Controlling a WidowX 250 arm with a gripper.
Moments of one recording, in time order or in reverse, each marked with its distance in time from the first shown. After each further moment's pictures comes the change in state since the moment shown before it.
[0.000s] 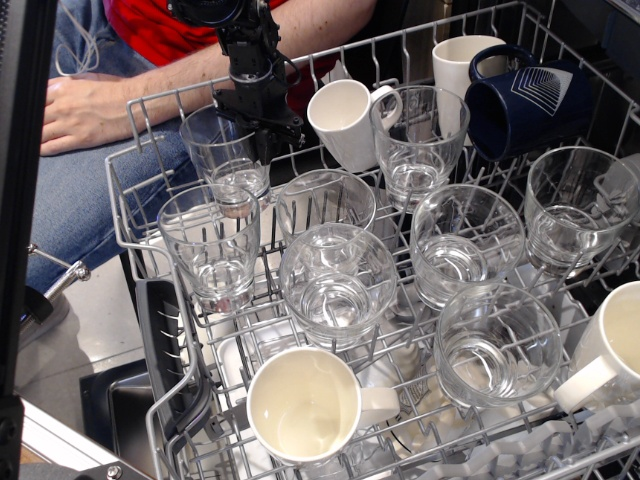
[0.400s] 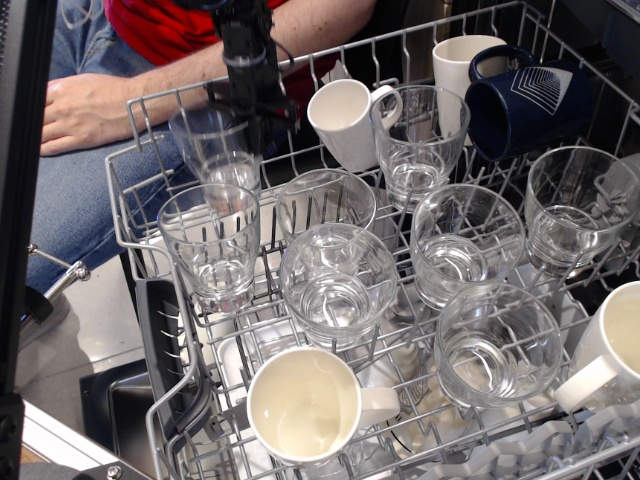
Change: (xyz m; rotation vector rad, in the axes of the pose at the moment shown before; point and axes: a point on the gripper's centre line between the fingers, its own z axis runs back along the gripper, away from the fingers) arm 0.009 0.000 0.021 -0.010 0.048 0.069
